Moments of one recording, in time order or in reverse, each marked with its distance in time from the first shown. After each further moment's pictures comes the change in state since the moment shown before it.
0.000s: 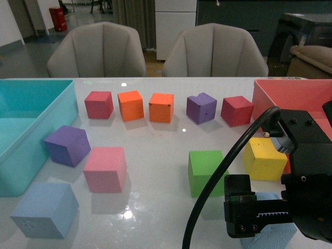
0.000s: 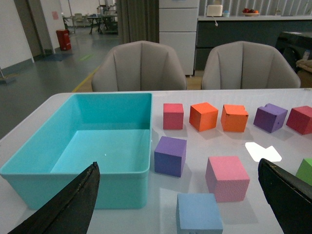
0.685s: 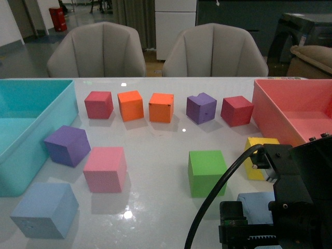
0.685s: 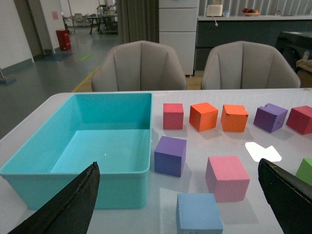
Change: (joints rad) left arm 0.000 0.000 0.000 0.000 0.000 0.000; right arm -0.008 0.198 0.009 0.095 0.006 0.019
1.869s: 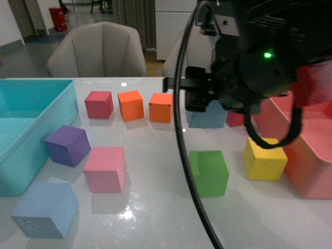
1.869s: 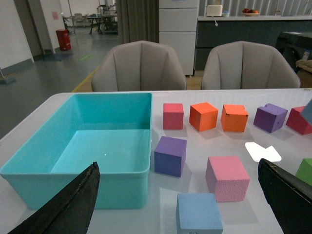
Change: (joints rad) left arm 0.000 0.000 0.000 0.000 0.000 0.000; right arm 0.037 0.043 0.603 -0.330 0.024 -0.023
